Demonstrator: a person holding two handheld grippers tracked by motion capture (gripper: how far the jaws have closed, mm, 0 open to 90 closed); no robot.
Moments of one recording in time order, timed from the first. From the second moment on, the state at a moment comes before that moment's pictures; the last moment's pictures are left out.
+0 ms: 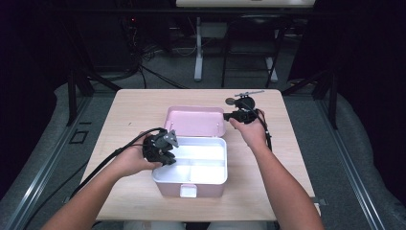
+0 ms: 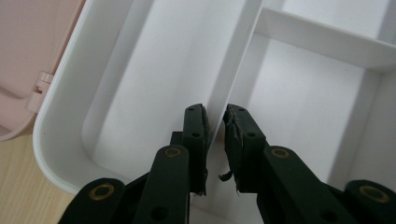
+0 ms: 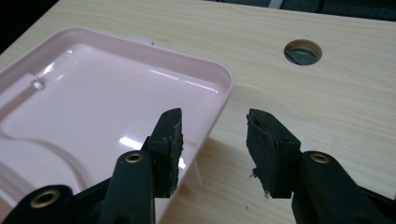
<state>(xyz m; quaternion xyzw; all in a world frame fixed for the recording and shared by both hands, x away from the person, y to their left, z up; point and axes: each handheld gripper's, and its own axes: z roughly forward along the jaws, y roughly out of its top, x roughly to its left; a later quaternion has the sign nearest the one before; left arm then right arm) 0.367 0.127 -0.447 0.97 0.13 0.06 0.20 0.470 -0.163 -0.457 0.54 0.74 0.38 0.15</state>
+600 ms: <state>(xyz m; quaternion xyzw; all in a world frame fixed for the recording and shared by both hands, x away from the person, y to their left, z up) 0.369 0.131 -0.449 0.97 0.14 0.05 0.21 0.502 -0.142 -0.480 0.58 0.72 0.34 0.13</state>
